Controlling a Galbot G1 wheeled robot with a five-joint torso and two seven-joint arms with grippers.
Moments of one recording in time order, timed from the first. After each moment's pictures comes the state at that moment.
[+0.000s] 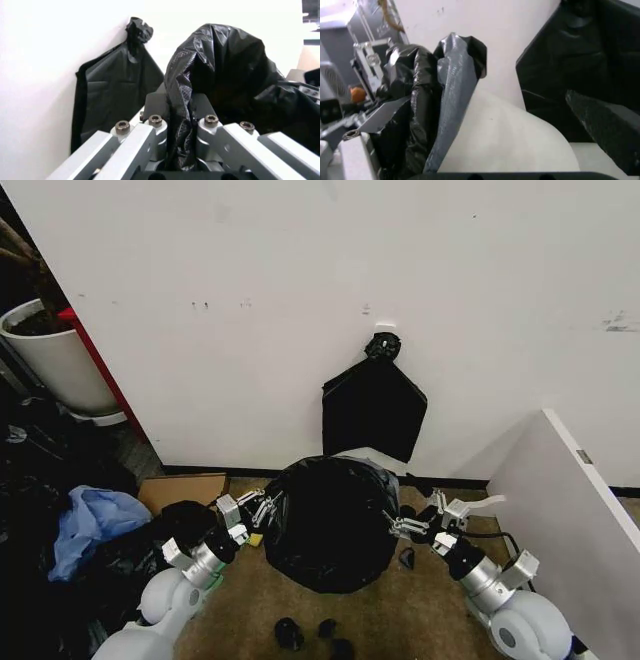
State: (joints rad) left arm 1.29 -1.10 -0.36 -1.74 -0.77 -0.36 0.75; right arm -1.50 0.93 0.37 2.03 0.80 0.25 -0.31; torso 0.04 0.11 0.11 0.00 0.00
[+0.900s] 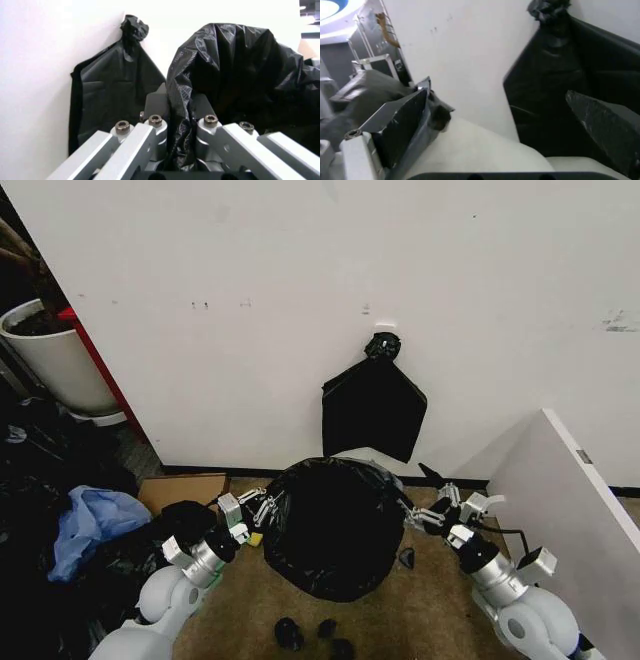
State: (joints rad) left arm 1.29 -1.10 -0.36 -1.75 -0.74 -0.35 0.74; right arm -1.48 0.92 0.43 1.98 0.88 0.29 -0.38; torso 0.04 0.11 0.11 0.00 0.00
